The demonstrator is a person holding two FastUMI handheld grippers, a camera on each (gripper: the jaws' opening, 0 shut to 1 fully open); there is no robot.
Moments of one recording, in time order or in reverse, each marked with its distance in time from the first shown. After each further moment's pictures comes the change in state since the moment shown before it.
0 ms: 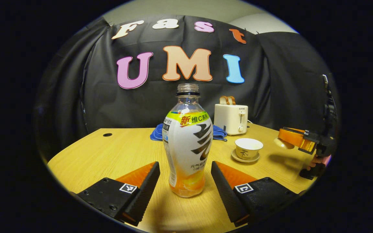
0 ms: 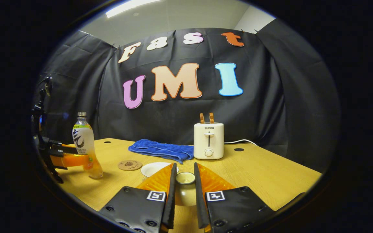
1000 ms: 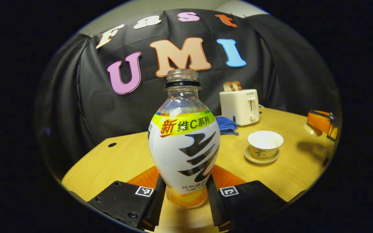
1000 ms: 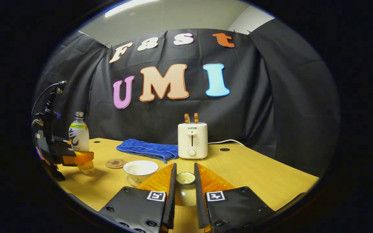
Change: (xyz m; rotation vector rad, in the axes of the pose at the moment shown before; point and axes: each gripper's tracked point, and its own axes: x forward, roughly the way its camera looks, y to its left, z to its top) left arm 0.049 -0.001 0.000 0.277 0.101 0.117; right arm -0.010 -0.046 0.002 -0.003 -0.002 -0.087
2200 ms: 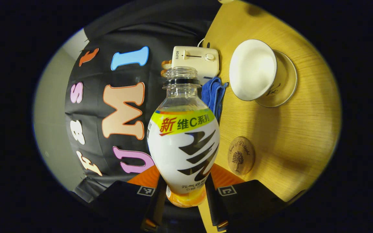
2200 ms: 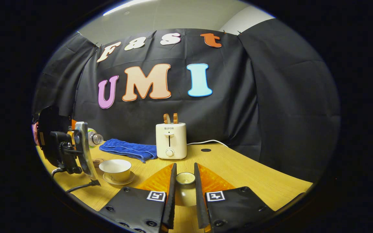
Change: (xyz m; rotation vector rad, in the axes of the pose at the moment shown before) left arm 0.038 -0.007 0.052 1.262 0.042 0.179; right arm 0.003 -0.057 0.001 -0.003 -0.005 -0.109
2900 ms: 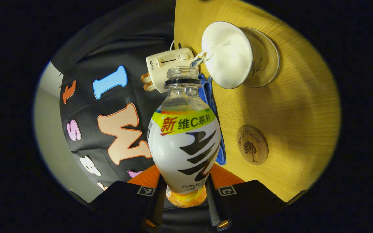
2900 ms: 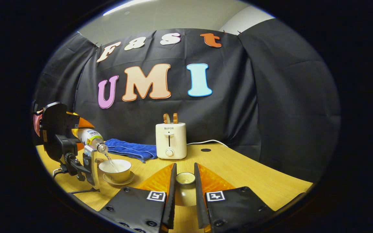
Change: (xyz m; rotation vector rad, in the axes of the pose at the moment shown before) left arm 0.018 0.010 0.006 0.322 -0.023 -0.027; right arm 0.001 -0.001 0.000 0.000 0.000 0.000
